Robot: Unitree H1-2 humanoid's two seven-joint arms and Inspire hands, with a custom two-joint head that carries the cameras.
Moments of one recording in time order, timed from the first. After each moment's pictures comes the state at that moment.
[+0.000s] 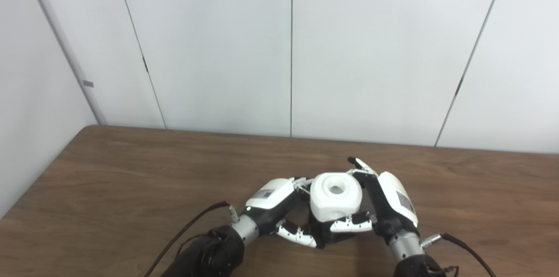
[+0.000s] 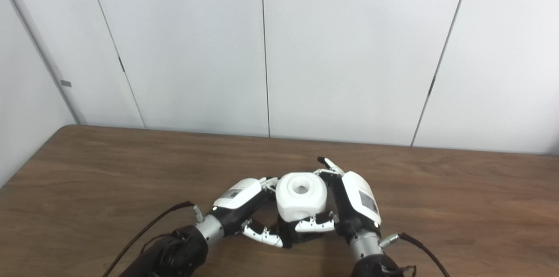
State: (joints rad) left arm -0.41 0.28 -0.44 0.24 0.59 -0.14 -0.15; right arm -0.28 -0.07 0.31 -0.10 -0.69 0.31 -0.01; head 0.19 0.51
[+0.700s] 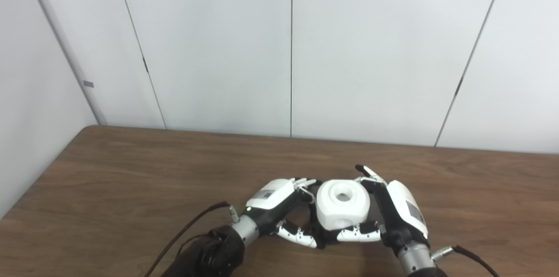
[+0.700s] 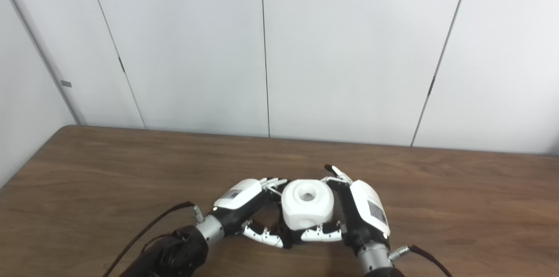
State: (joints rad) left arm -0.41 0.28 -0.44 0.25 0.59 -0.15 -0.15; right arm -0.21 -0.09 0.31 -0.20 -0.70 0.35 0.01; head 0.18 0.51
